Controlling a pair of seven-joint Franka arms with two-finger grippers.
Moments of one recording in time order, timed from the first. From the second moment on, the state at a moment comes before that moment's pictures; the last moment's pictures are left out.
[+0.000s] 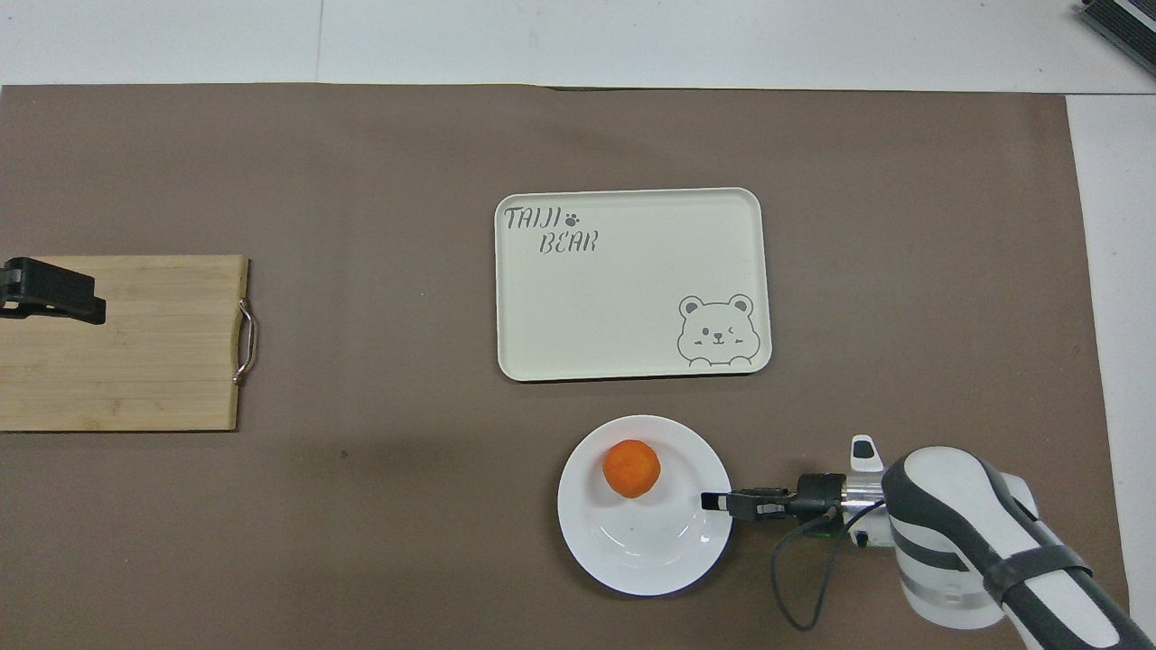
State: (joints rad) left arm 0.00 -0.02 0.00 -1.57 -0.01 1.51 -0.04; right arm 0.25 -0.02 -0.16 -2.64 1.36 2.07 -1.01
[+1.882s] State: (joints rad) left arm 0.00 -0.02 0.00 -1.57 -0.01 1.51 -0.04; right arm 0.23 0.50 -0.16 -1.87 1.35 2.07 -0.62
